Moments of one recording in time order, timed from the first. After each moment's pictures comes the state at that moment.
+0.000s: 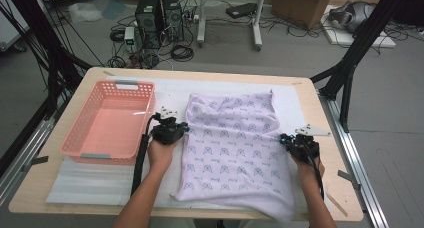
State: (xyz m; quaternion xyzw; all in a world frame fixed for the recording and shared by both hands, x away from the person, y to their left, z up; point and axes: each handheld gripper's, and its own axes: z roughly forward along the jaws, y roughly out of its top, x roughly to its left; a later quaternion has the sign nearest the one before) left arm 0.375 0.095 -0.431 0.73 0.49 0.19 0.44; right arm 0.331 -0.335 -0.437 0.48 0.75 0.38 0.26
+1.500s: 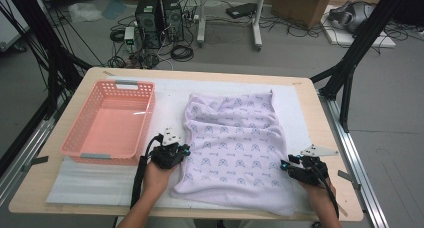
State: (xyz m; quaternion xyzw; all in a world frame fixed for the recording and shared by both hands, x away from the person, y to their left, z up) left arm 0.311 0.095 -0.449 0.78 0.43 0.18 0.42; right arm 0.273 -0.349 -0.448 0.46 0.79 0.37 0.19
